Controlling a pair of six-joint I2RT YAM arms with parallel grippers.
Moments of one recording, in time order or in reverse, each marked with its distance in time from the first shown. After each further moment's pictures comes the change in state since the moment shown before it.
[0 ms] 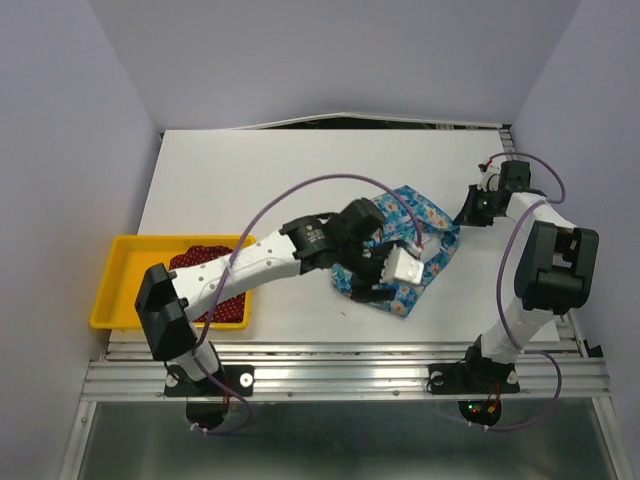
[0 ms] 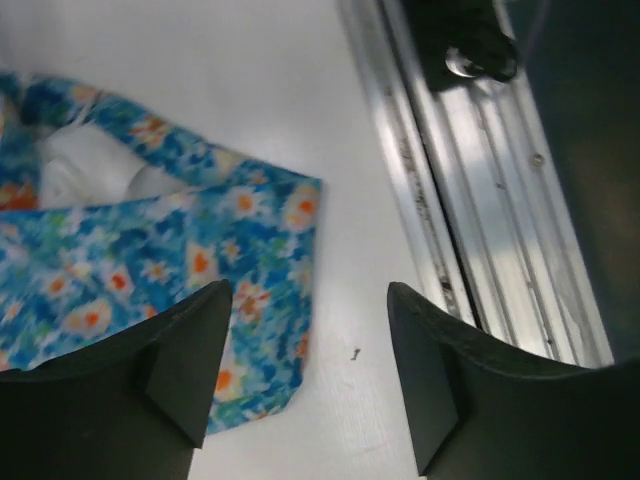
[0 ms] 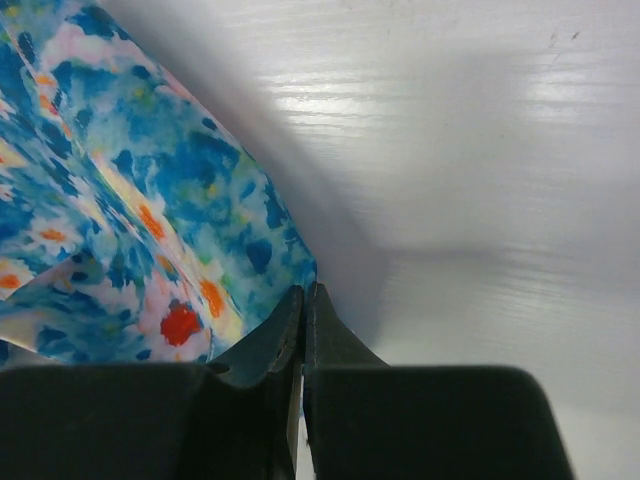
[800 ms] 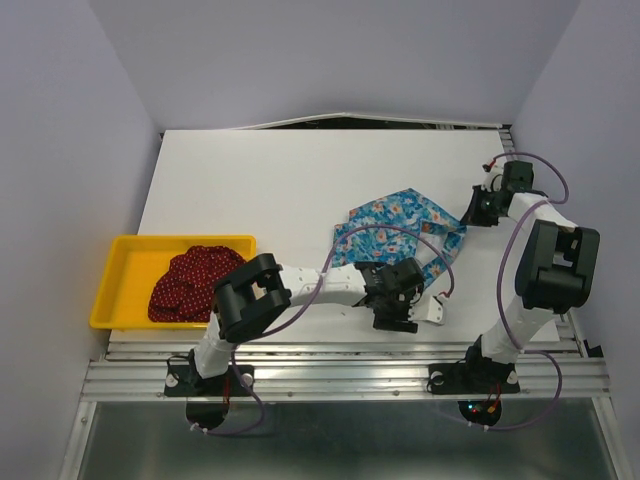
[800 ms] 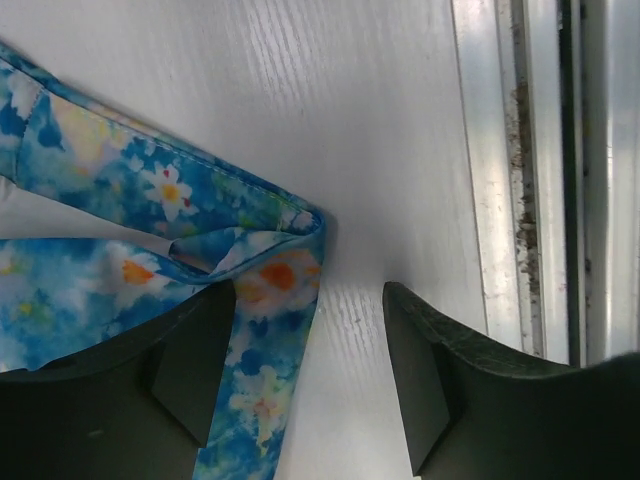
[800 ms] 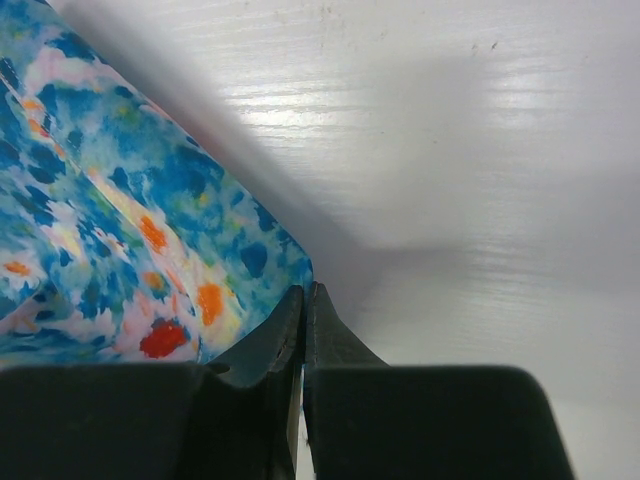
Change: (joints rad) left arm -0.101 0.397 -0.064 0.279 -0.323 -0.114; right arm -0.019 0.010 -0.002 0.024 0.077 -0.038
